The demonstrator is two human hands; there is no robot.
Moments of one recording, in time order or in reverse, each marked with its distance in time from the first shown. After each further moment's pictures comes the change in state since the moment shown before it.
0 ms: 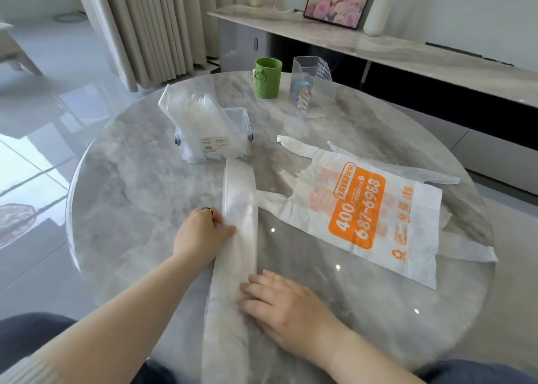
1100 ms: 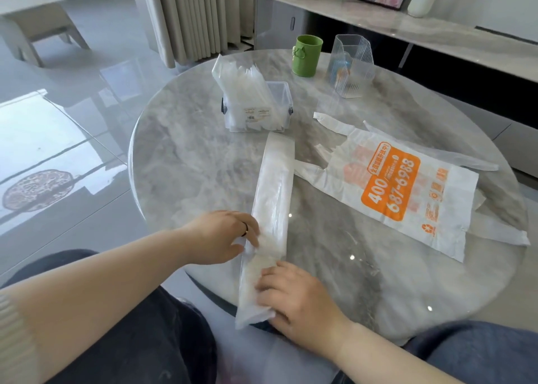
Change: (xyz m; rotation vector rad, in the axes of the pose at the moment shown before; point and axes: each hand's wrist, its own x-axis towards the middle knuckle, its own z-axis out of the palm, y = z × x) left_hand -0.056 -0.046 -0.053 0.554 -0.527 0.669; right_hand -0.002 -0.064 -0.001 0.197 0.069 -0.021
